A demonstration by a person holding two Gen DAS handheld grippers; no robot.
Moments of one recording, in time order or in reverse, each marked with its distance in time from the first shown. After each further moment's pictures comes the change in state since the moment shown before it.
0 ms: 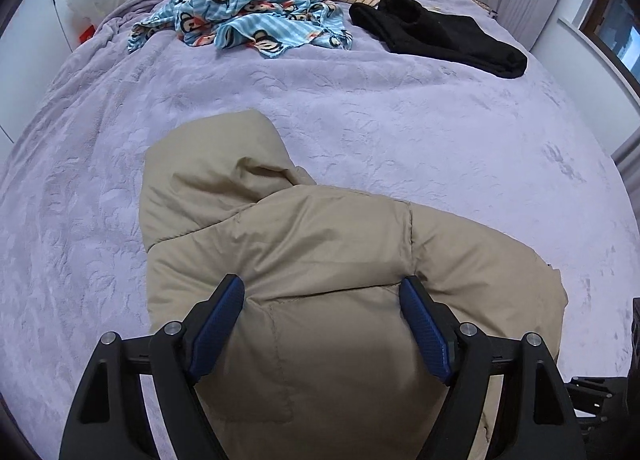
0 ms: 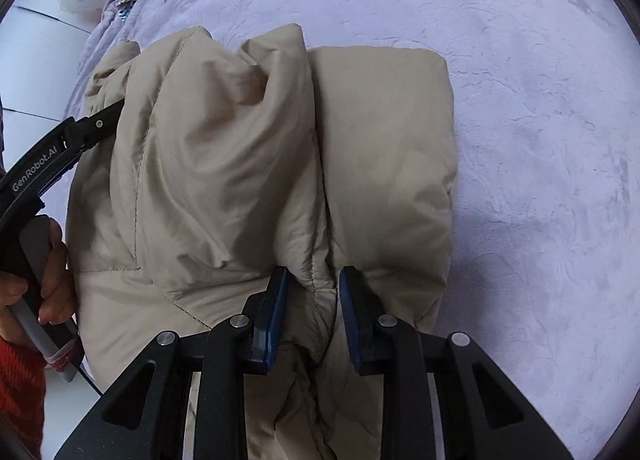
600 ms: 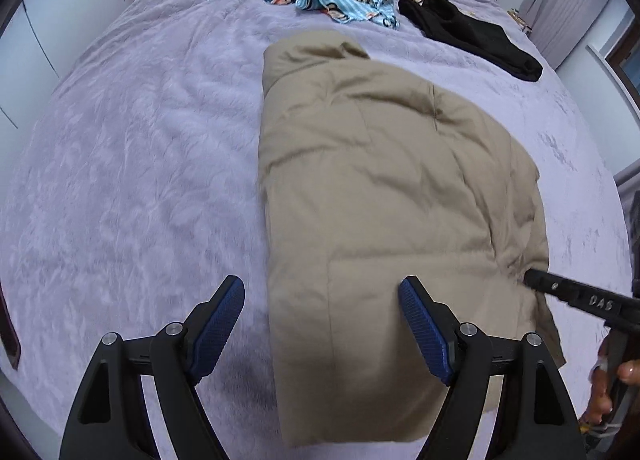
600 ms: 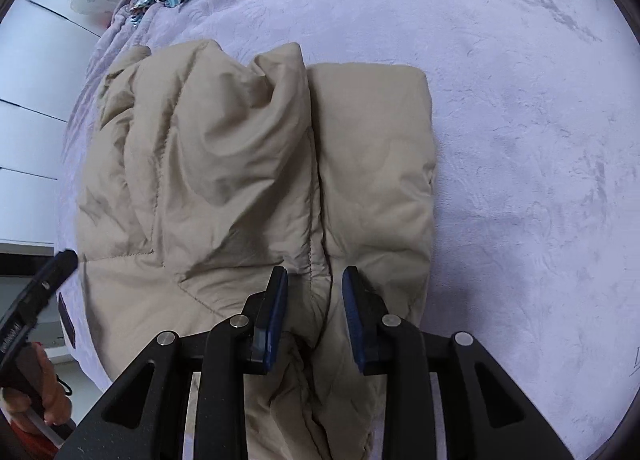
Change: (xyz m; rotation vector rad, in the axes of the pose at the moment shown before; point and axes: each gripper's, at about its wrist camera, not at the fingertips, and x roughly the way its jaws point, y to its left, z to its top) left arm -0.090 0.040 -0.125 -0.170 0.082 0.027; right arm -0.047 -0.006 -0.030 -0.029 -0.096 -0.002
